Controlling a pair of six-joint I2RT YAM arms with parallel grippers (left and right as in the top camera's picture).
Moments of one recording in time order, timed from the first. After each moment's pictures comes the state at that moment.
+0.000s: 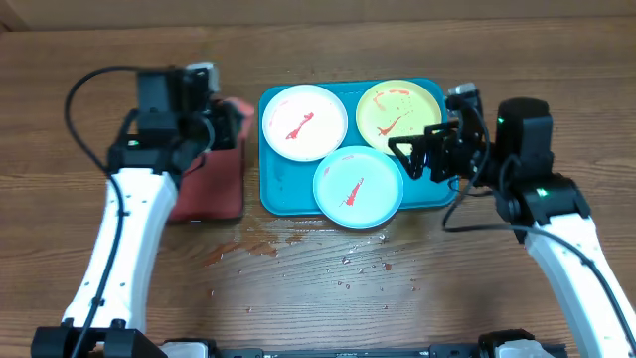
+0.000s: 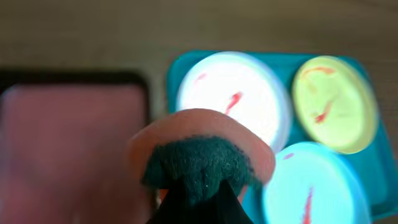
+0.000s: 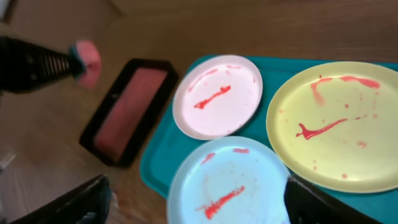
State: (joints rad) left arm -0.07 1.48 1.25 -0.58 0.24 -0.16; right arm 0.13 1.27 0.99 -0.38 -0.62 0.12
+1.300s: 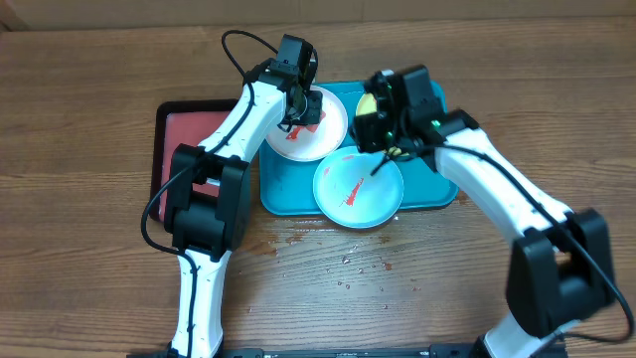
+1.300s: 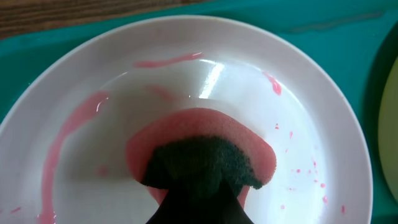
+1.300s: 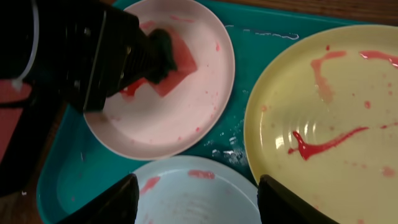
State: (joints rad) left arm -0.32 2.32 1.87 -0.74 0.07 -0.21; right arm 0.39 1.83 1.37 -0.49 -0.21 0.14
